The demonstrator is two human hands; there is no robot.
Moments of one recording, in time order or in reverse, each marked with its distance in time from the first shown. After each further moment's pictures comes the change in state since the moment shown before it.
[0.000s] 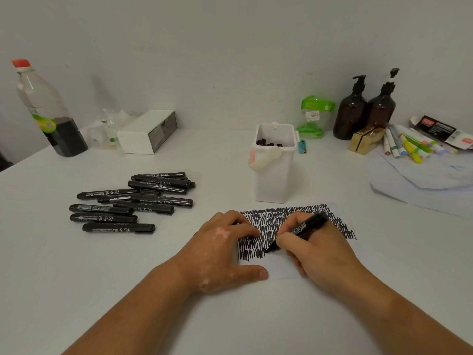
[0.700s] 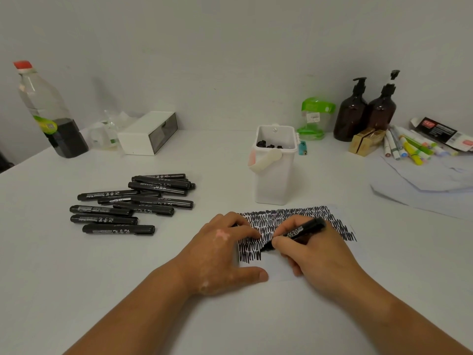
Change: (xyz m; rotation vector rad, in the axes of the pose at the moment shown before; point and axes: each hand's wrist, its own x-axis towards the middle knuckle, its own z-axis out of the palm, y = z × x) left_hand 0.000 -0.002 0.002 0.002 0.029 0.022; right_hand -0.003 -0.006 0.001 0.045 -0.015 0.024
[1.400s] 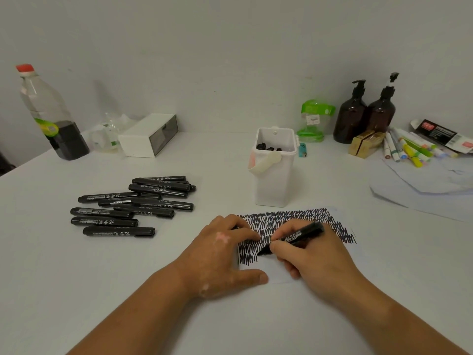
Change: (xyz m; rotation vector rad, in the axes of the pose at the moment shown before) left_hand -0.001 0.003 -0.002 -0.007 -0.004 0.003; right_hand -0.001 0.001 0.003 0.070 -0.013 -0.018
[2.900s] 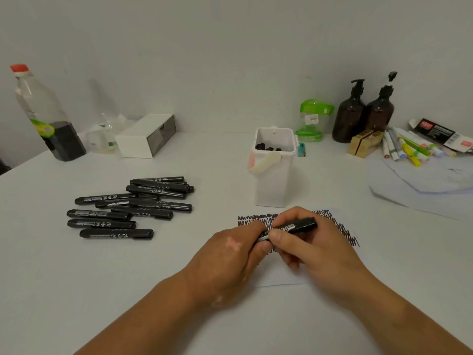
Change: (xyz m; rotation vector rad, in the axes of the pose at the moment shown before) left_hand 0.001 0.026 0.000 -0.177 0.218 0.207; right_hand 0.002 -0.005 -0.005 0.316 -0.117 -0.114
